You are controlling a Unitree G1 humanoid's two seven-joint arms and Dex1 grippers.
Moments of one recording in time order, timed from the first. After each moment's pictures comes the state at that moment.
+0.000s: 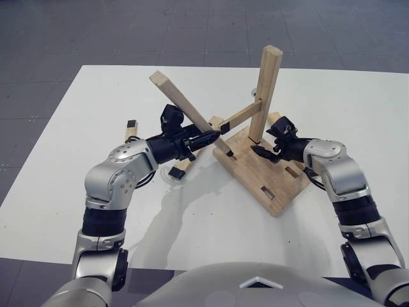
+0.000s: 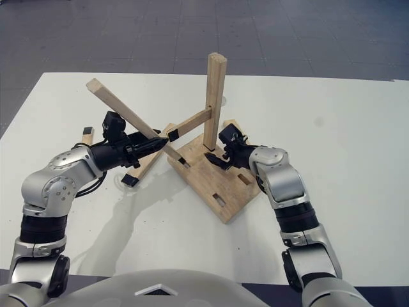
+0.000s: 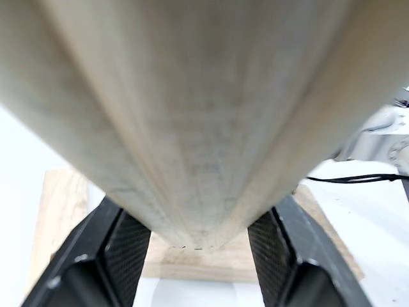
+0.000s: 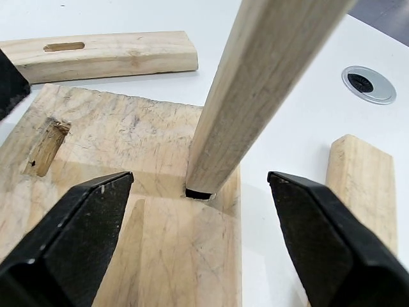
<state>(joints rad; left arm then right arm) -0.24 0.43 -0.02 -0.19 -0.62 0.72 -0.69 -0.36 -0.41 0.21 -0.03 0.08 0.68 0.66</state>
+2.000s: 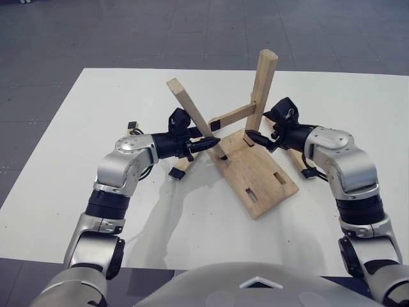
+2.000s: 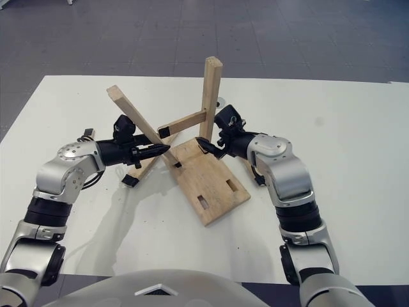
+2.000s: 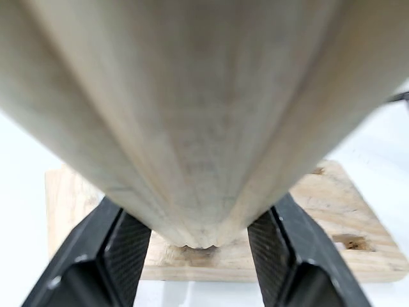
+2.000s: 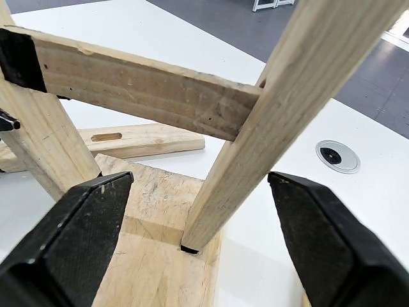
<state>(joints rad) -0.35 0.50 -0.14 0.08 -0.50 0.55 -0.89 -0.40 -0.39 0.18 -0.23 0.18 0.82 0.58</state>
